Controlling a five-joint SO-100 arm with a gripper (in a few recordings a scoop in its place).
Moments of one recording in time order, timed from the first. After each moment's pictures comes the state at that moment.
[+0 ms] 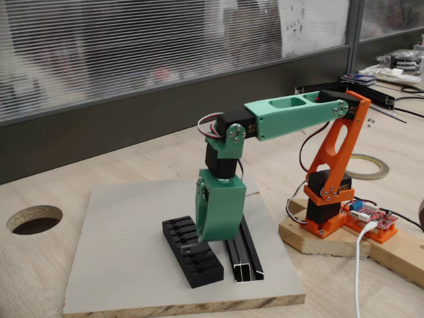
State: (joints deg) arm -28.5 102.9 110.4 73.3 187.4
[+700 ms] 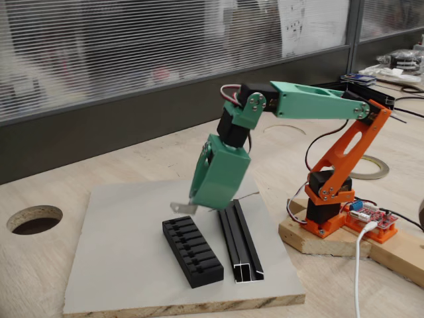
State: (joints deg) arm -20.5 117.6 110.3 73.4 187.4
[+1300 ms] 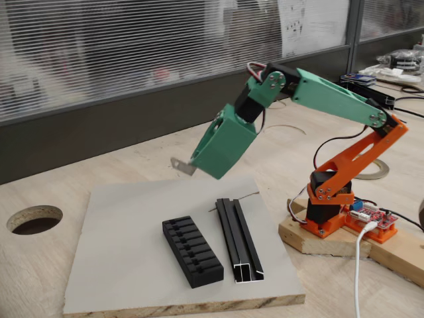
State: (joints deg) arm -9.7 129.6 110.3 73.4 187.4
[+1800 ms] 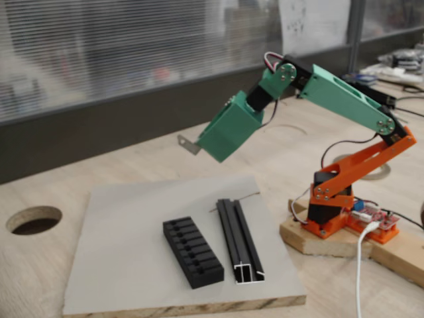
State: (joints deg) arm -0.4 134.6 110.3 73.4 187.4
